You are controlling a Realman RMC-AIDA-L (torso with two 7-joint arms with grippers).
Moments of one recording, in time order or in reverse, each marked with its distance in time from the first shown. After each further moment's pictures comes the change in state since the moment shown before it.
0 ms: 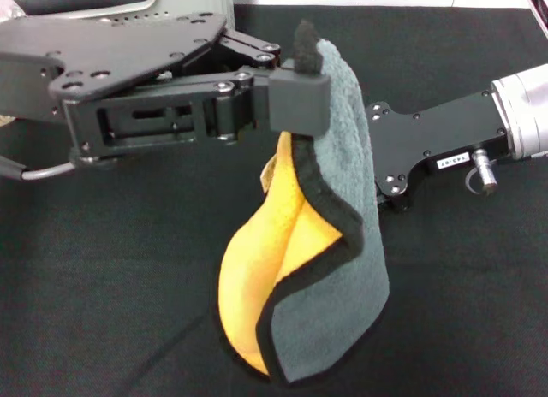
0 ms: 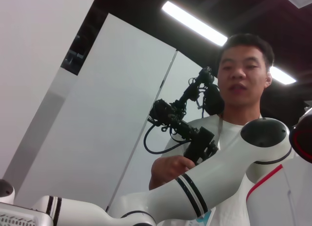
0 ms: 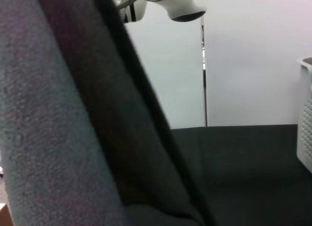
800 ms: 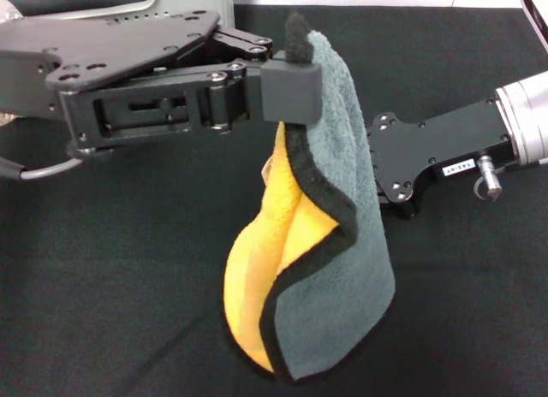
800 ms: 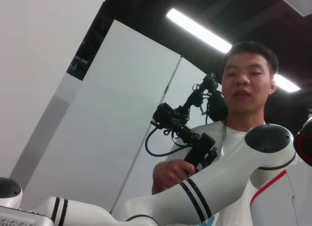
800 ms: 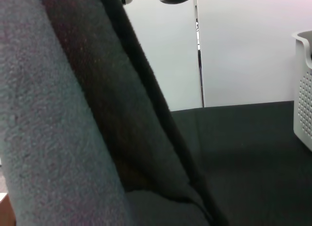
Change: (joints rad) left arm 0.004 0.000 -0.008 -0.026 0.000 -0.001 0.005; right arm -0.008 -0.001 0.000 -0.019 -0.049 -0.002 0.056
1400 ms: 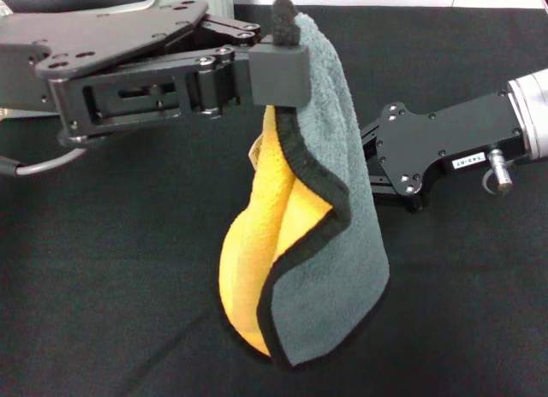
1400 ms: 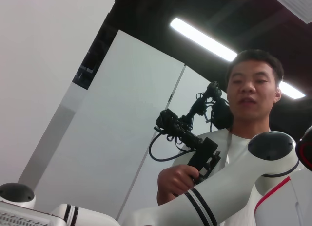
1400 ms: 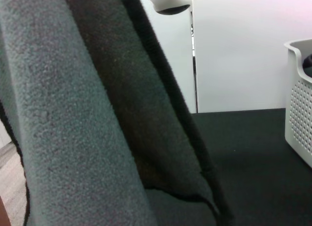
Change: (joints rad) left arm 0.005 -0.003 -0.021 -0.013 -0.001 0.002 0.008; right arm -0.031 0.000 0.012 -0.063 0.006 0.010 0.010
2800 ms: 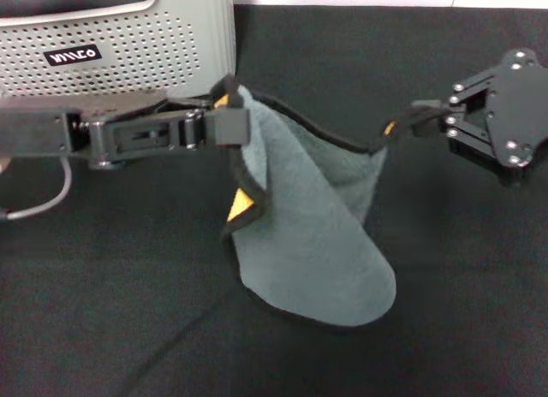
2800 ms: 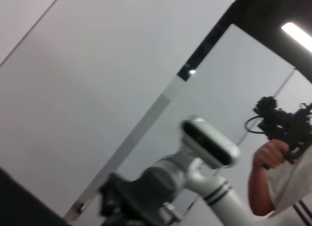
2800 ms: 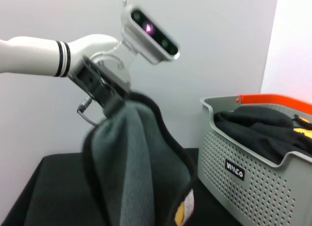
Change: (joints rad) left arm 0.038 0.005 -0.179 -0.182 0.327 -0.009 0.017; right arm -0.459 0.010 -0.020 -0.728 0.141 -0.059 0.256
